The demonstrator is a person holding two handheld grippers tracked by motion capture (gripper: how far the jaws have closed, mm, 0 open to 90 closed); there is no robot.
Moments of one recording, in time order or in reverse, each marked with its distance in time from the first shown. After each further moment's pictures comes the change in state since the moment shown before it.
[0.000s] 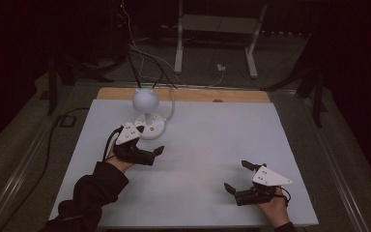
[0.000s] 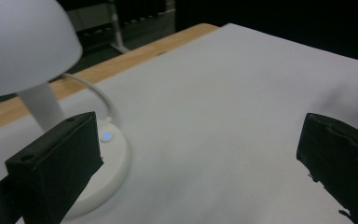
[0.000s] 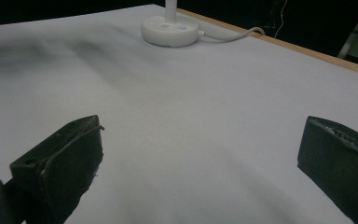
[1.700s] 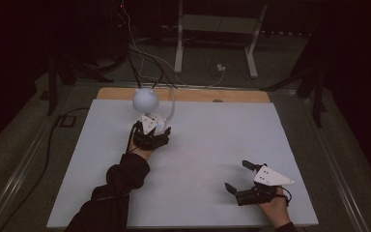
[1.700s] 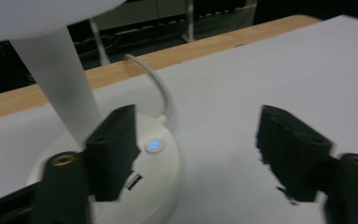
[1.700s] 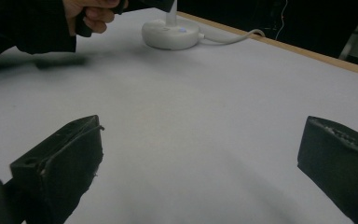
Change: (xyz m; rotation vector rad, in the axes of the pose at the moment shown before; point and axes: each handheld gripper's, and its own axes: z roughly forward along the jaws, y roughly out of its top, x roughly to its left) left arm 0.010 -0.016 0.087 0.021 0.316 -0.097; right arm -0.001 0.001 -0.002 -0.010 0.006 0.011
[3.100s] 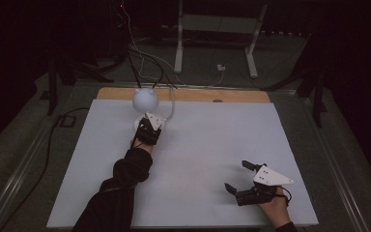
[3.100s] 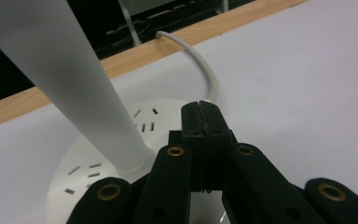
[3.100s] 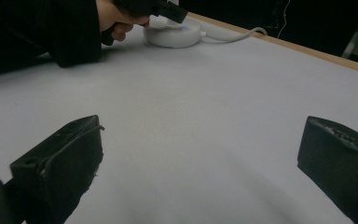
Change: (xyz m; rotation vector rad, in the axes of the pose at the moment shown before) left arm 0.007 -0.010 0.043 0.087 0.149 0.106; right arm 0.000 0.000 0.000 0.007 0.007 0.001
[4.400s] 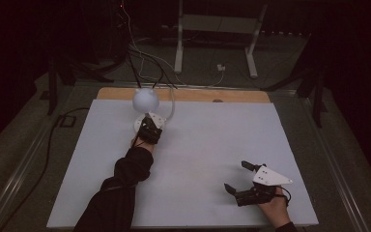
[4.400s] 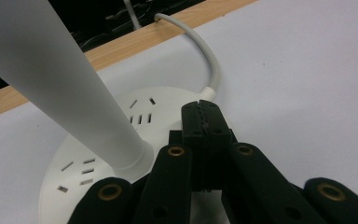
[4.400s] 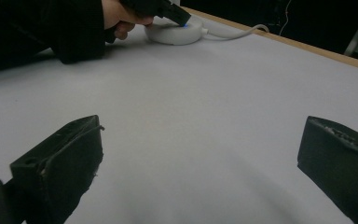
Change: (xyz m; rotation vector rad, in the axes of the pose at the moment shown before) left arm -0.002 0.002 0.008 0.073 0.011 0.023; right arm 0.000 -0.001 0.001 0.011 0.004 -0.004
